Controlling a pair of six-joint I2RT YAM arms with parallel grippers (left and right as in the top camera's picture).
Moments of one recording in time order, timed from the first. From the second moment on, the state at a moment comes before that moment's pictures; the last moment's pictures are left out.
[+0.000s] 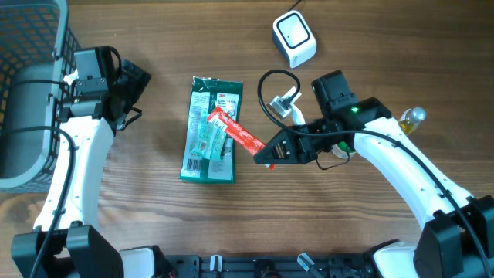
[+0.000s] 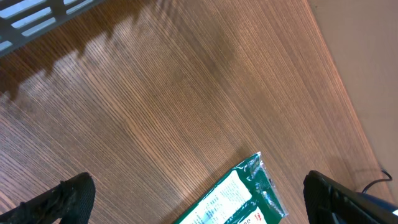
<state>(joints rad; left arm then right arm) 0.11 1.50 1.17 -0.62 -0.04 -0.88 0.38 1.55 1.09 -0.84 -1.56 -0.12</state>
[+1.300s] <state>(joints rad) 0.11 1.50 1.17 -0.63 -0.05 -0.88 0.38 1.55 1.09 -1.15 -1.54 -0.44</state>
